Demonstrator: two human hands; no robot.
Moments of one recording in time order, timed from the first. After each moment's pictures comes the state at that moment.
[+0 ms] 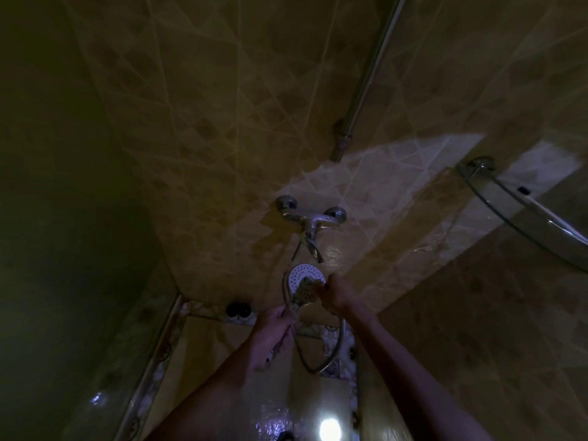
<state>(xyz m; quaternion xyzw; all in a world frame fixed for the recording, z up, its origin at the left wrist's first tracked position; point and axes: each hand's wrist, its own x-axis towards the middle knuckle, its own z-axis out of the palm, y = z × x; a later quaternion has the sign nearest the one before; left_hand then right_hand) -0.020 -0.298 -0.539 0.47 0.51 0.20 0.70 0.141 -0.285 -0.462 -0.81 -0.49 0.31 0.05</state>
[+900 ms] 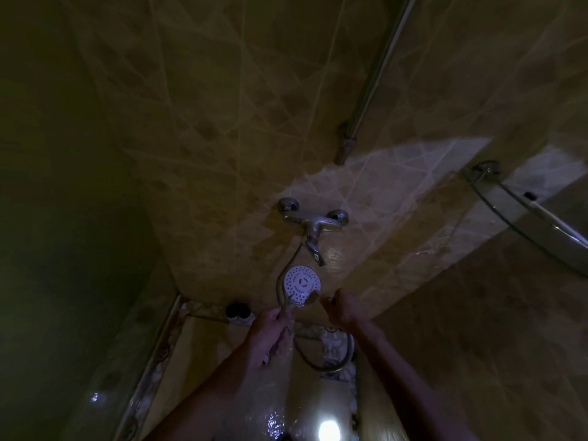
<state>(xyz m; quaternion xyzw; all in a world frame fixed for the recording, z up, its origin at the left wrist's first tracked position) -0.027 -0.286 -0.553 0.44 0.50 0.22 0.71 0.147 -0.298 -0.475 -0.83 -0.47 0.30 0.01</state>
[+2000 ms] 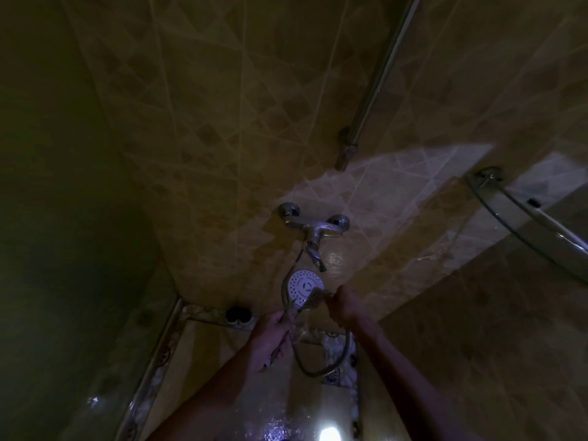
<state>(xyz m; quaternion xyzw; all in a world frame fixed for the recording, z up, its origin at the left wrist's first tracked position) -0.020 -0.280 -0.554 0.45 0.51 0.20 0.71 0.152 -0.283 -0.470 -0.82 -0.46 0.32 0.07</state>
